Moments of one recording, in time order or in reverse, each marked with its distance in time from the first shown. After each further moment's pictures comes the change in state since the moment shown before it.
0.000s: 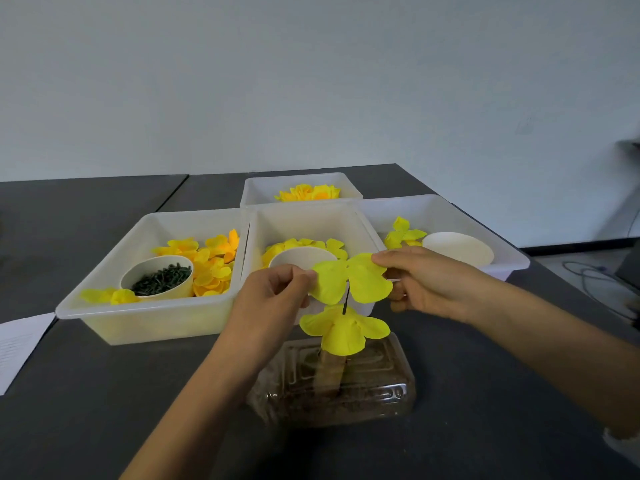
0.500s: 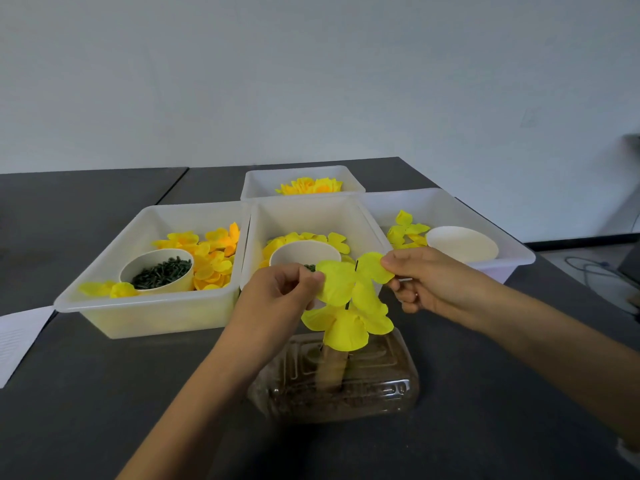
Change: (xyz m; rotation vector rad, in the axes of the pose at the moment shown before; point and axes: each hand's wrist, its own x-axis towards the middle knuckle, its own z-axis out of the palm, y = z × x) left_hand 0.003 -0.011 0.001 -0.006 -0.096 0.026; right_hand -0.002 0.017 -0.009 -0.076 0.038 -0.070
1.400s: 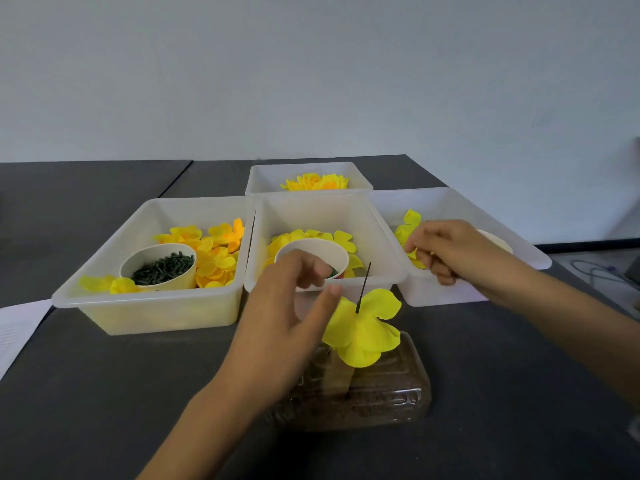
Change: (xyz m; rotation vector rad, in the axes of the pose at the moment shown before) left_hand -0.020 0.002 0.002 0.268 0.146 0.218; right_hand 0.022 -0.015 -0.030 -0.378 0.244 -0.096
